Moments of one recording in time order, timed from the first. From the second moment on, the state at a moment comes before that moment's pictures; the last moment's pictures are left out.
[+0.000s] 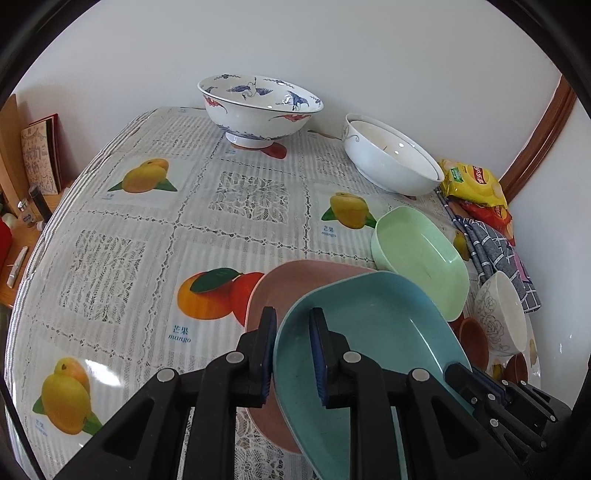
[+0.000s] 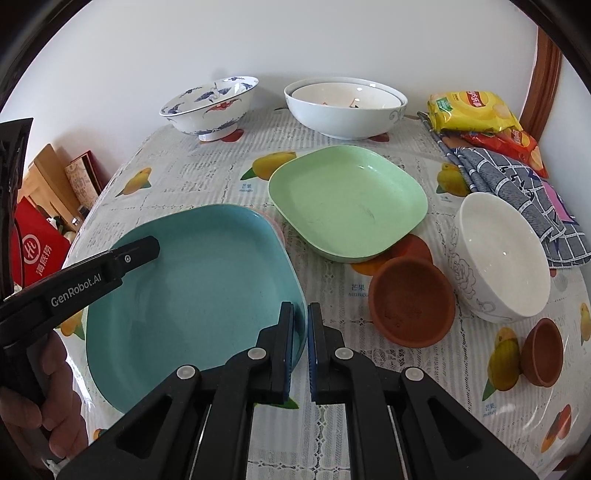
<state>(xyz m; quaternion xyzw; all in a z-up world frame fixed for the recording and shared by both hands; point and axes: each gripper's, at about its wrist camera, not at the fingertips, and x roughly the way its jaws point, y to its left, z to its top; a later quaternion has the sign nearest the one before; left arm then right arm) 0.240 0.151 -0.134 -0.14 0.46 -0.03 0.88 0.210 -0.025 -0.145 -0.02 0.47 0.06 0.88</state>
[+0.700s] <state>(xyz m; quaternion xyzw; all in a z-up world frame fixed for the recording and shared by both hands) 0.269 0.157 -0.148 -0.10 0.47 -0.01 0.88 0.225 -0.004 -0.170 -0.04 0.50 0.09 0.86</state>
